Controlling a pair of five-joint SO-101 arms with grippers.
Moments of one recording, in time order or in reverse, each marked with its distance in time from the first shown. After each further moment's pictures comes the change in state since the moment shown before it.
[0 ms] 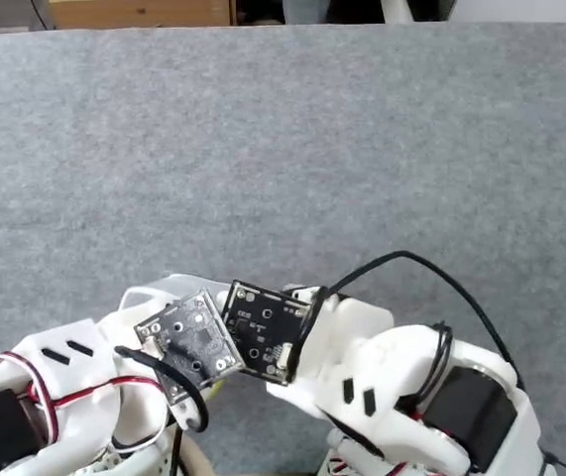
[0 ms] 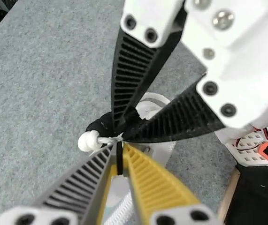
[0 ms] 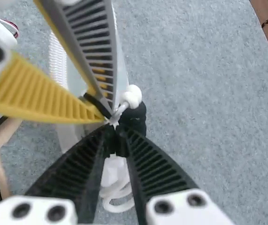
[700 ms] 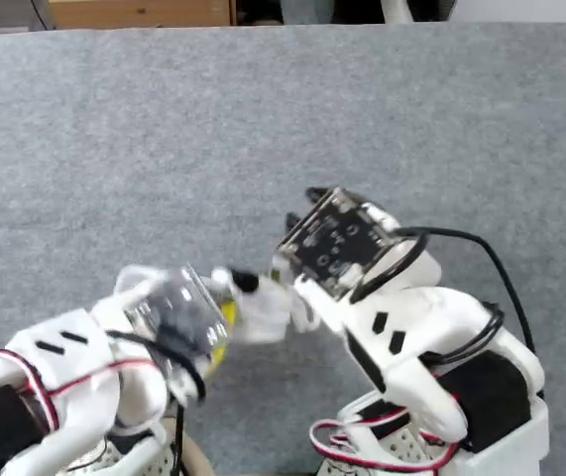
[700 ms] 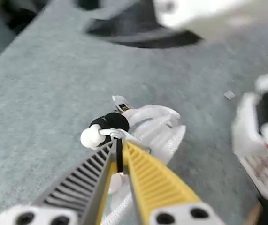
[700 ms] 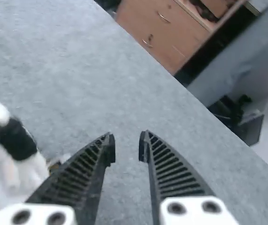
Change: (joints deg) left arm -9.8 1.0 0.9 -7.6 0.9; right arm 26.2 -0.1 0.3 -15.6 1.5
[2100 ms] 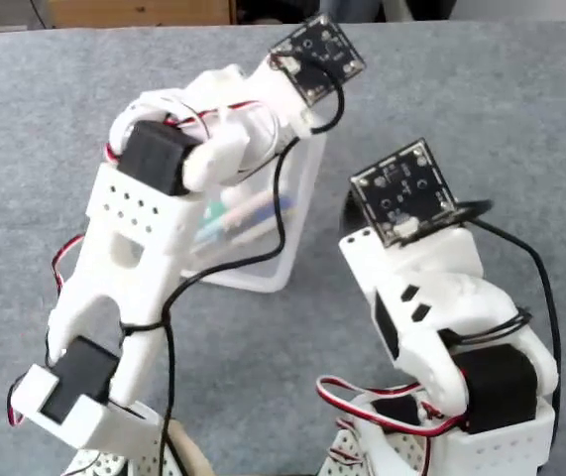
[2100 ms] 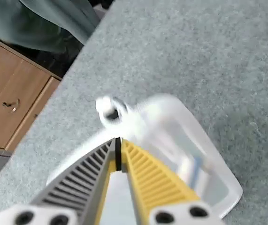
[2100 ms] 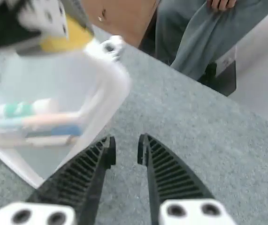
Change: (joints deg) left arm -14.2 60.9 -56.0 -6.2 -19.3; right arm 14.3 0.0 1.8 -0.5 -6.4
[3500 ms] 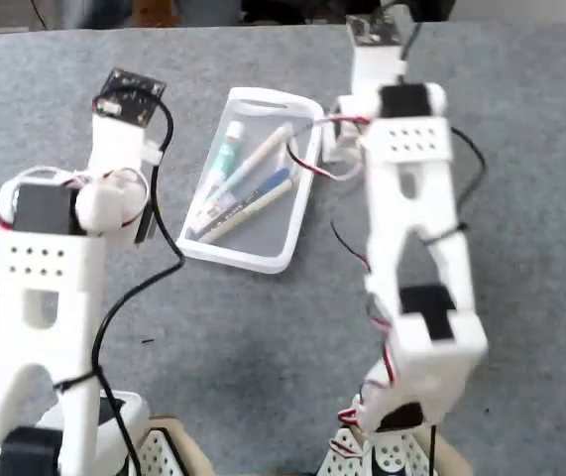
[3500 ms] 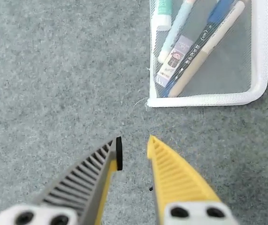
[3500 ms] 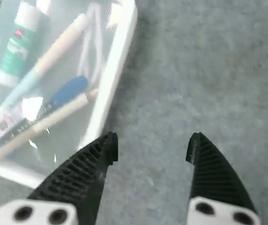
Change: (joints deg) left arm -23.6 -28.7 47.6 3.6 18.9; right arm 5.1 79.9 -49.1 9.7 -23.4
